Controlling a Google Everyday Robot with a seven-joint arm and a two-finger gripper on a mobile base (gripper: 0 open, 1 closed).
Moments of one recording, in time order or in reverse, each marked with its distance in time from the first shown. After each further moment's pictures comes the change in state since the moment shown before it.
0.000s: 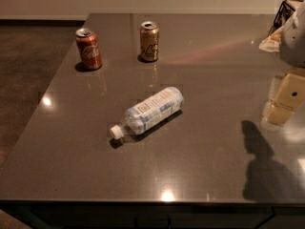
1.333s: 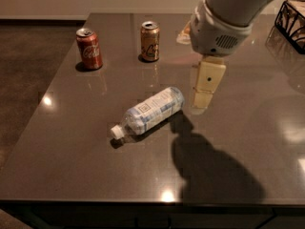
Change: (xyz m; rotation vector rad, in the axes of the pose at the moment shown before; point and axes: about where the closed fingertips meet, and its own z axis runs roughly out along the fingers) arm -0.136 -0.005 0.041 -0.075 -0.127 -0.295
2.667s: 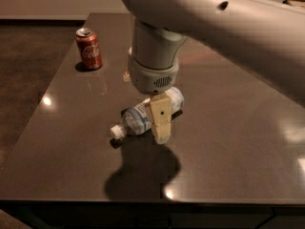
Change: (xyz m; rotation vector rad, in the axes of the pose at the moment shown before) arm -0.073 0.034 0.095 -0.145 0.078 -0.369
